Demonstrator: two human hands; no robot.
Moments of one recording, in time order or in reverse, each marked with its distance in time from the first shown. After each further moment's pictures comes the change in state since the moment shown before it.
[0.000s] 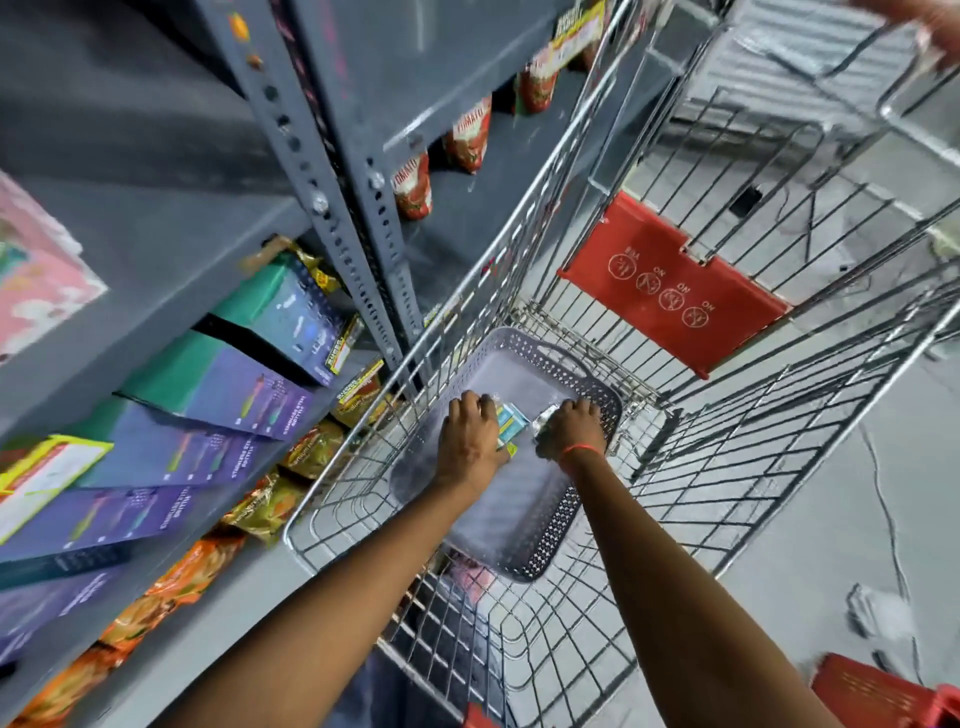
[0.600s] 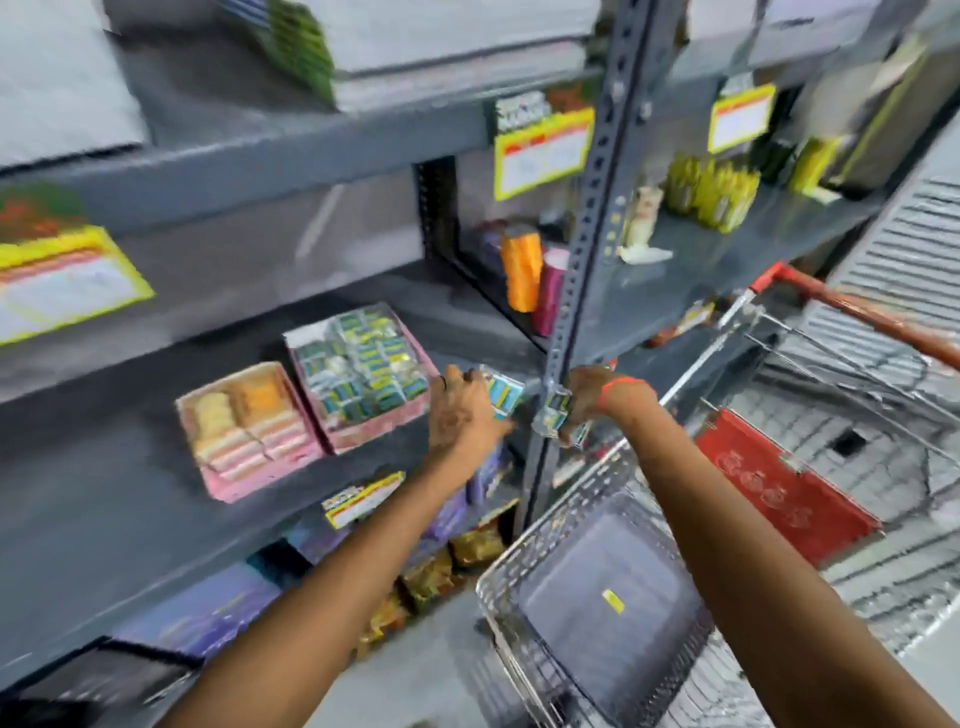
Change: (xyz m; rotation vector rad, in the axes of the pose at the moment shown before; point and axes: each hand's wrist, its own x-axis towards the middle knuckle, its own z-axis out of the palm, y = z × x) left_hand -0.130 -0.121 -0.286 -0.151 0.529 -0.335; right_hand -0.230 -0.204 -0.303 -0.251 0.095 -0.558
